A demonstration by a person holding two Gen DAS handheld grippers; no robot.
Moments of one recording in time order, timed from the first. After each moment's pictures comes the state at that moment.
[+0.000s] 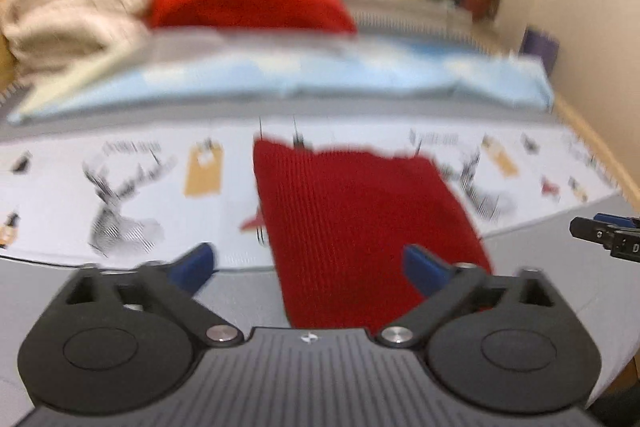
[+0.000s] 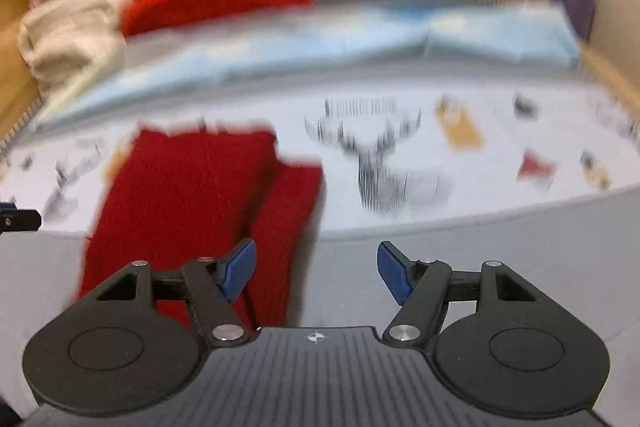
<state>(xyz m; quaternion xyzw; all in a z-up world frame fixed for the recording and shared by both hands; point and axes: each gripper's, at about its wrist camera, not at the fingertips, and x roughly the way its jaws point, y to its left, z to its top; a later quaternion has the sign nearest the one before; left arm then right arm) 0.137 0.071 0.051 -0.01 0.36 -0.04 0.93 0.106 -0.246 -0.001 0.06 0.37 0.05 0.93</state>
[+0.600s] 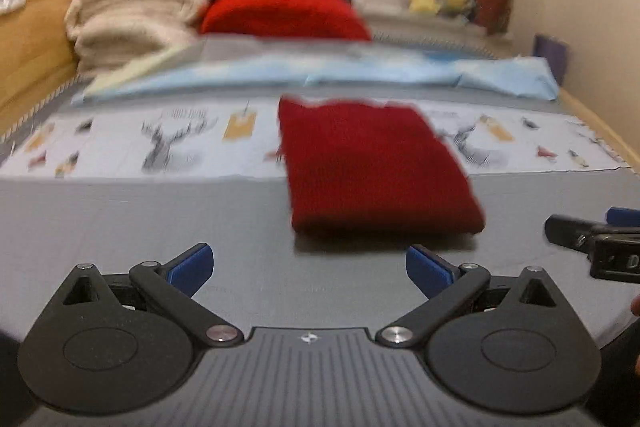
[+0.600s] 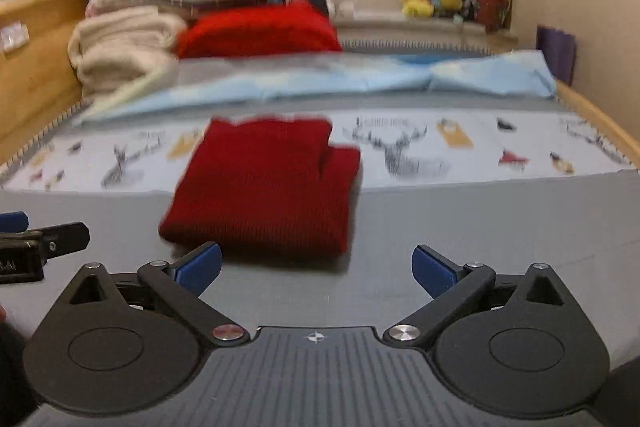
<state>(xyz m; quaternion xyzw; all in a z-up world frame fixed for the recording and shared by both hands) -0.042 0.025 0.002 0.00 0.34 0.02 0.94 -0.077 -0.187 -0.005 0.03 0.31 0.06 0.95</state>
